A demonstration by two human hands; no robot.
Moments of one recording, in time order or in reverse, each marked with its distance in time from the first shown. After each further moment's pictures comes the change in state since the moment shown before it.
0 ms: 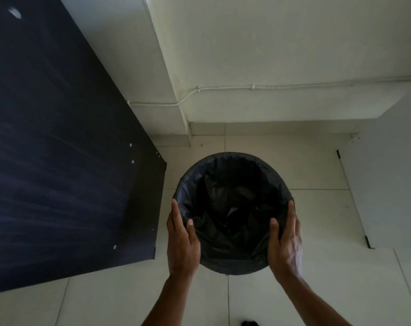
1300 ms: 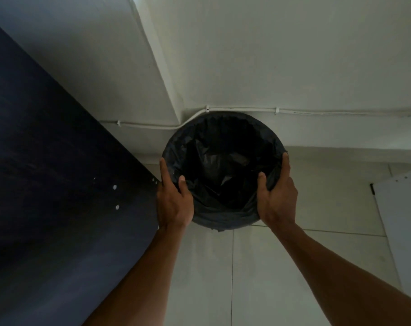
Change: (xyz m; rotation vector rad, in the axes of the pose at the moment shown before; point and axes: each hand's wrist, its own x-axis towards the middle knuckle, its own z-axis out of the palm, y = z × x) left_hand 0.232 0.030 0.039 0.052 0.165 -0.144; right_hand 0.225 -0.081 0.101 -0.015 0.009 -0.071
